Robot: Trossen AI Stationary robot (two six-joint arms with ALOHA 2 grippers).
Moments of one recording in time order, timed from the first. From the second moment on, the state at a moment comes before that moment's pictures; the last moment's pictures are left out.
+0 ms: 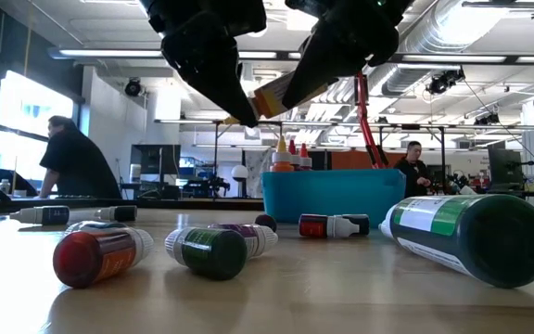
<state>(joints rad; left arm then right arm) -0.18 1.62 1.16 -0.41 -0.32 -0.03 0.18 1.65 1.16 -0.31 0.28 -0.09</state>
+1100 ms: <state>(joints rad) -0.18 1.34 1.51 -0.94 -0.61 -0.13 0.30 1.46 1.16 -0.54 0.74 0.18</state>
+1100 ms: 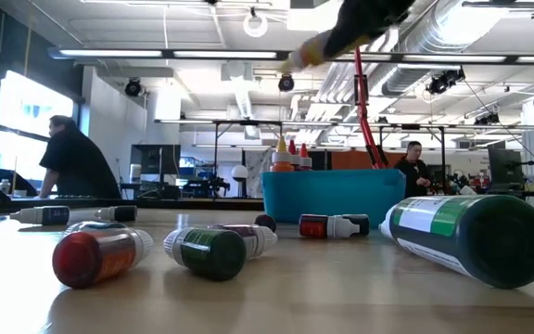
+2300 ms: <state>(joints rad) -0.10 1.58 0.88 1.08 -0.09 0.10 0.29 1.18 0.43 1.14 0.38 -0.25</state>
